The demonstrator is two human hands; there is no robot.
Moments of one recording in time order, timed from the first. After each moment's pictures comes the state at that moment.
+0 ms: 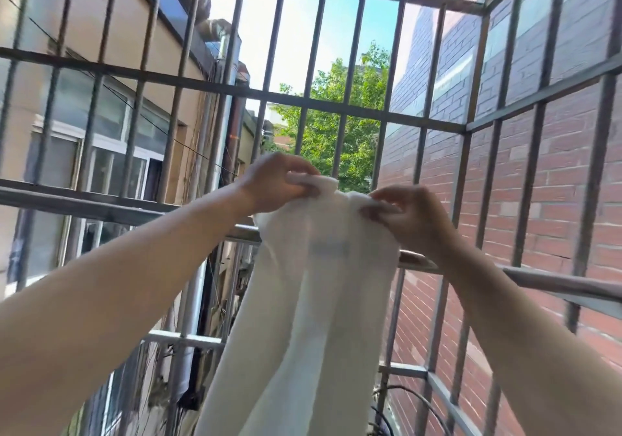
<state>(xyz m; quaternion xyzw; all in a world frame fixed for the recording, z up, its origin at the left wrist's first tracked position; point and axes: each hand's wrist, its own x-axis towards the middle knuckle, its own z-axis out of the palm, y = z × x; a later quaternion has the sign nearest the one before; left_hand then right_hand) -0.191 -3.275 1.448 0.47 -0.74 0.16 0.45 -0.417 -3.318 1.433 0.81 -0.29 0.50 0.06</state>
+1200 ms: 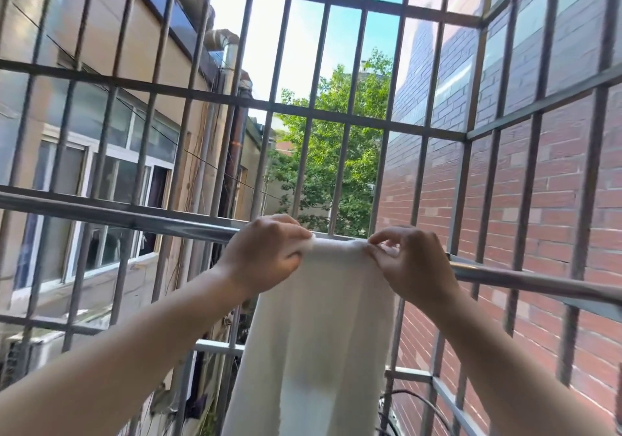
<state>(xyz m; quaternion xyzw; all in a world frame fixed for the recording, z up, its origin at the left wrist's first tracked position) -0.190 -3.240 1.369 0.48 -0.72 0.26 0.43 -0.412 -3.288 1.387 0.79 -0.31 0.51 0.16</state>
